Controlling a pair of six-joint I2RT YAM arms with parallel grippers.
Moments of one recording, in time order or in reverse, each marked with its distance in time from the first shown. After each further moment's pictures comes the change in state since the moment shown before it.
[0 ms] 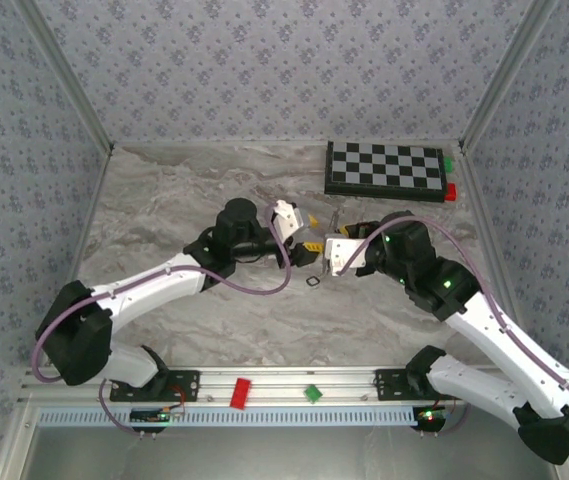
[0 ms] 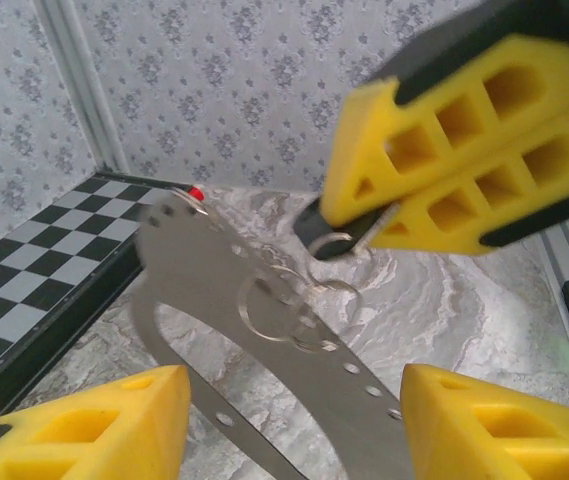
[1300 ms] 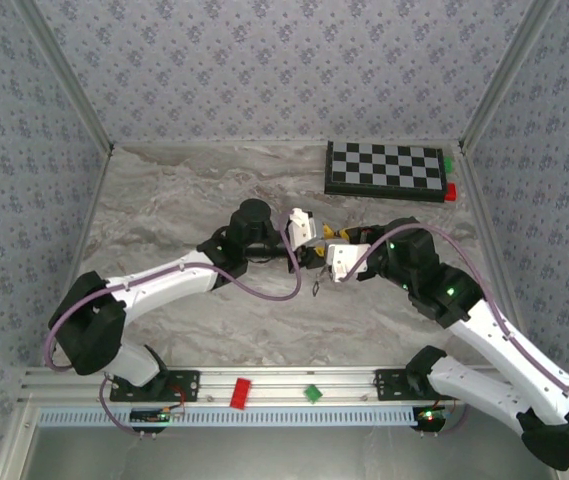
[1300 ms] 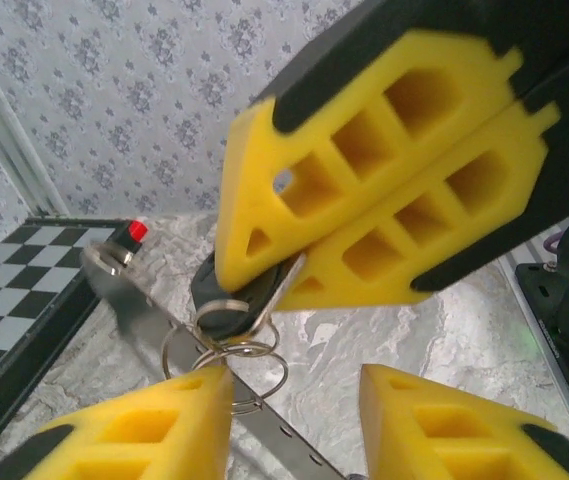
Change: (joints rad) left arm -0.047 0.076 0.052 0.016 0.085 0.083; right arm 0.010 -0.050 -0.047 0.033 -0.019 -0.007
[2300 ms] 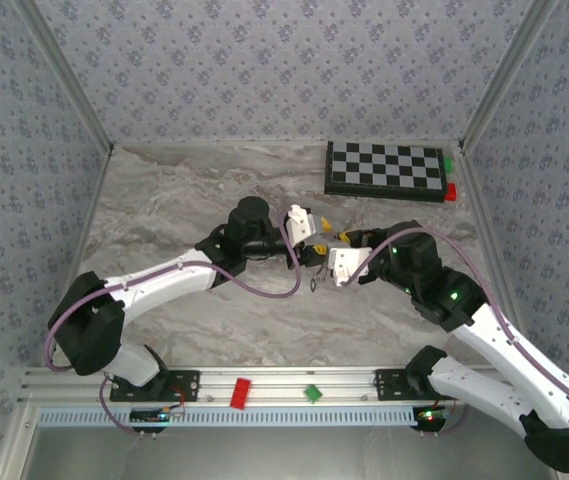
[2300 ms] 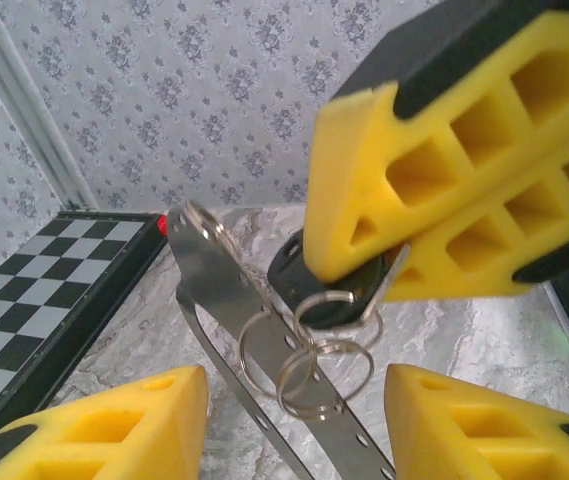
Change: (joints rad) left arm 0.015 -0.006 0.012 -0.008 -0.035 0.013; right arm 0.023 -0.025 -0.010 -0.011 0.000 0.008
